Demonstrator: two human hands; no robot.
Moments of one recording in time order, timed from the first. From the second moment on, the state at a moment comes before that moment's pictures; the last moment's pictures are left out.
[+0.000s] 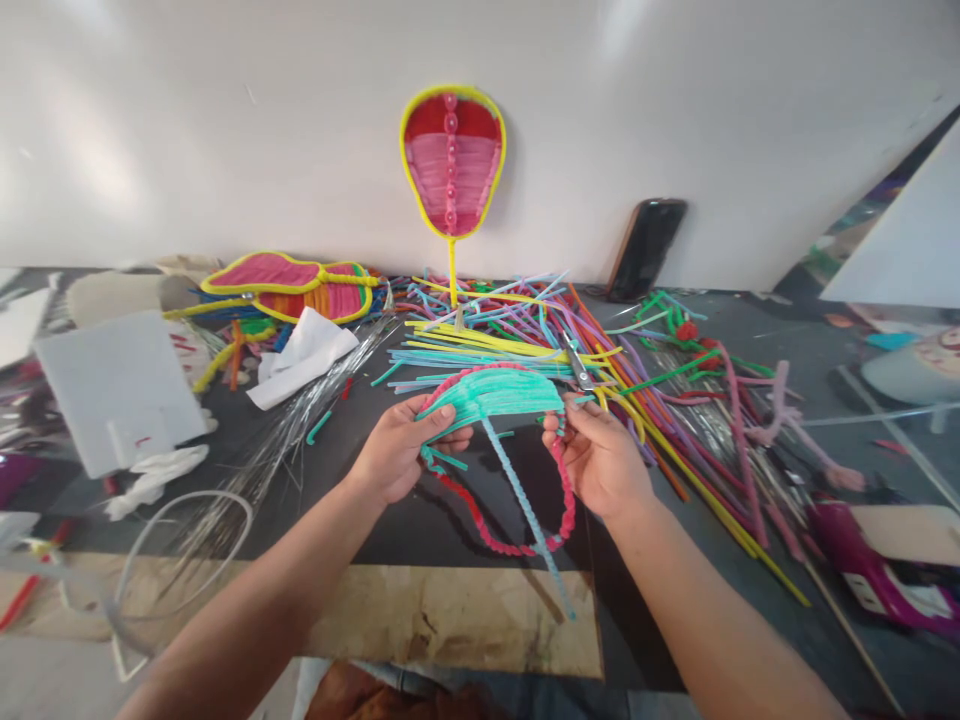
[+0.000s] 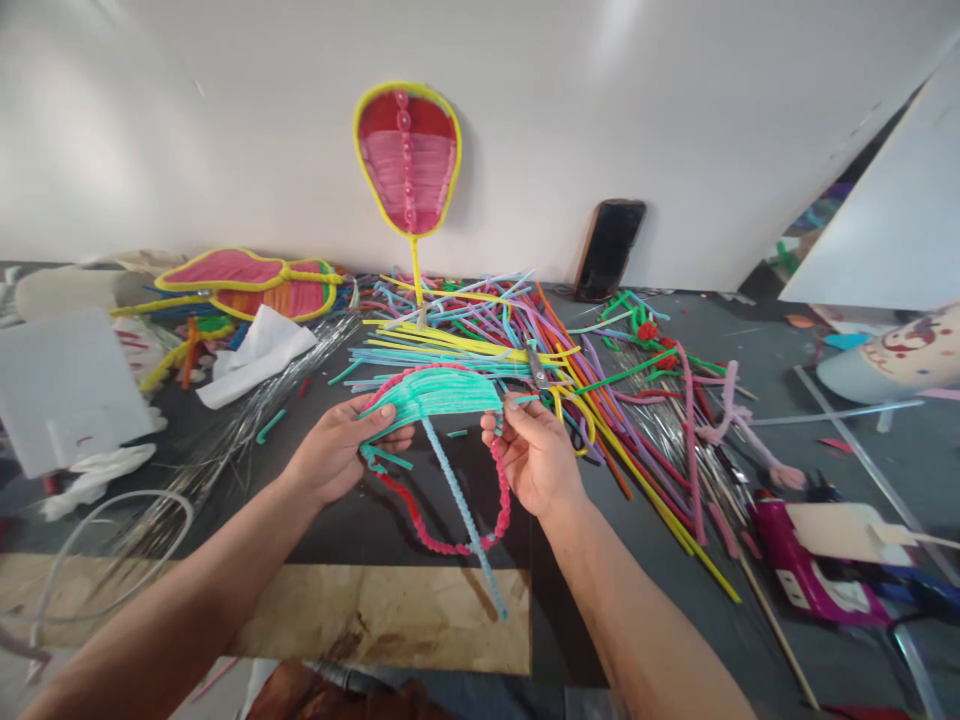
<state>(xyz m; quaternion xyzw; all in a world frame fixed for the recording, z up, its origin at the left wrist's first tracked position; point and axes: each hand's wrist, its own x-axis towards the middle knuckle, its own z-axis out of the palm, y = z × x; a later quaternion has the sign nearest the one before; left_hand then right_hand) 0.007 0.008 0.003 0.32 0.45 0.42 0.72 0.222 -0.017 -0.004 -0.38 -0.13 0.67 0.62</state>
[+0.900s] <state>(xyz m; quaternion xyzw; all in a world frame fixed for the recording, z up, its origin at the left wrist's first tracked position) -0.015 0.012 0.027 0.61 0.44 0.27 0.60 0.203 -0.032 0.003 -0.36 -0.14 0.78 0.50</state>
